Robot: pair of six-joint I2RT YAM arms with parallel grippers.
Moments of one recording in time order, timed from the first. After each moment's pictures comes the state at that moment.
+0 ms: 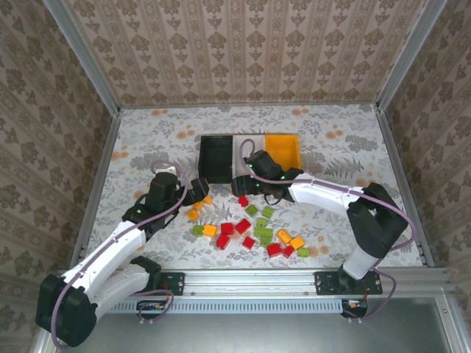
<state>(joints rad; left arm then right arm) -0.51 0.90 0.54 -0.30 -0.02 -0.69 0.73 1.68 1.07 -0.27 -0.01 0.49</state>
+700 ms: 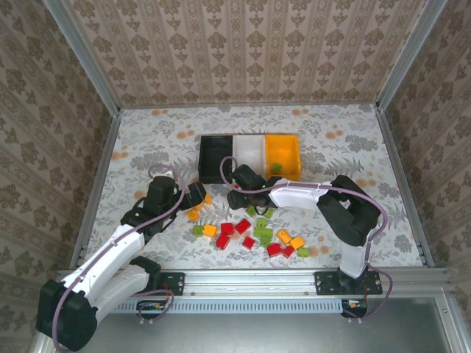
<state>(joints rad) -0.49 0.87 0.50 -0.33 -0.01 -0.70 0.81 1.85 1.11 -0.25 0.06 0.45</state>
